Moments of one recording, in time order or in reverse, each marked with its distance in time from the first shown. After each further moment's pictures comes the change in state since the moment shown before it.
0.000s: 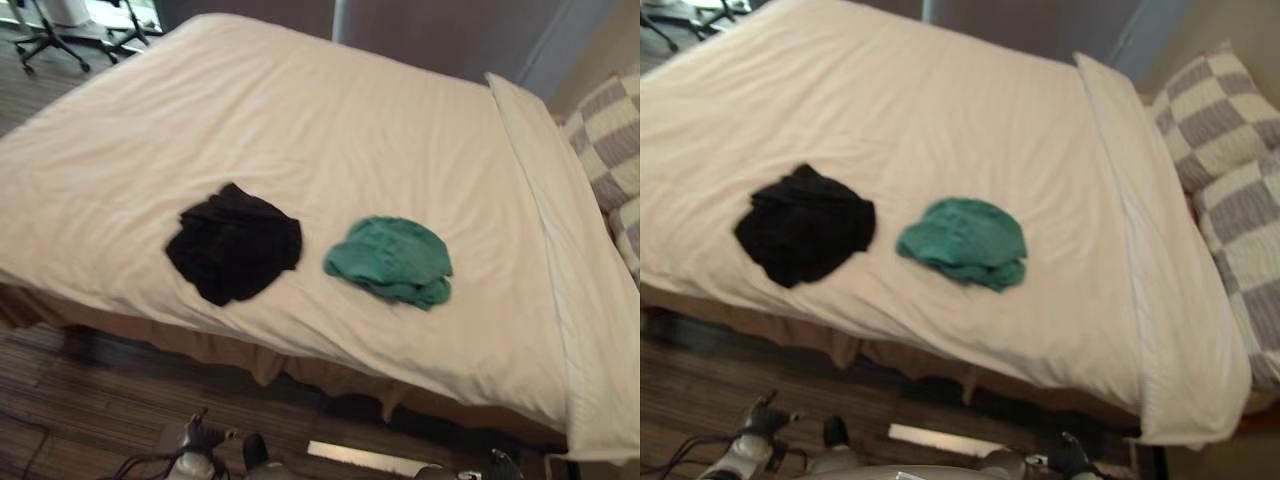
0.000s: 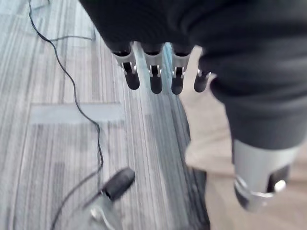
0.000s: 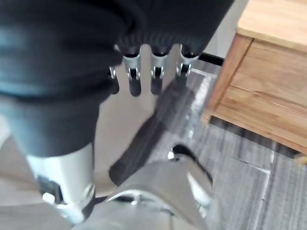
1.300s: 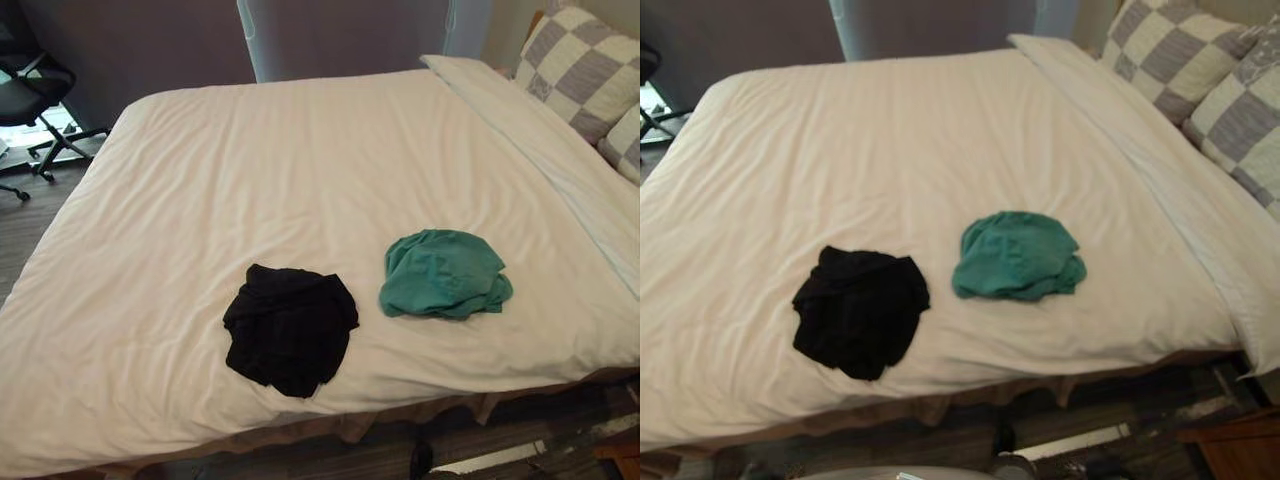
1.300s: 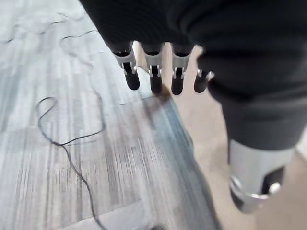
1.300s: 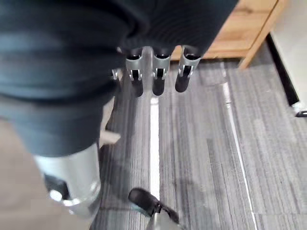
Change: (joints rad) left arm 0.102 -0.037 0.330 0.121 0.009 0.033 0.061; right arm -0.008 -0.125 -0.221 0.126 0.049 0.024 -0.061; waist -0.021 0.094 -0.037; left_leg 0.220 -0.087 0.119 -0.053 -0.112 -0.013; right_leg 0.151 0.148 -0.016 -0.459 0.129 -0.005
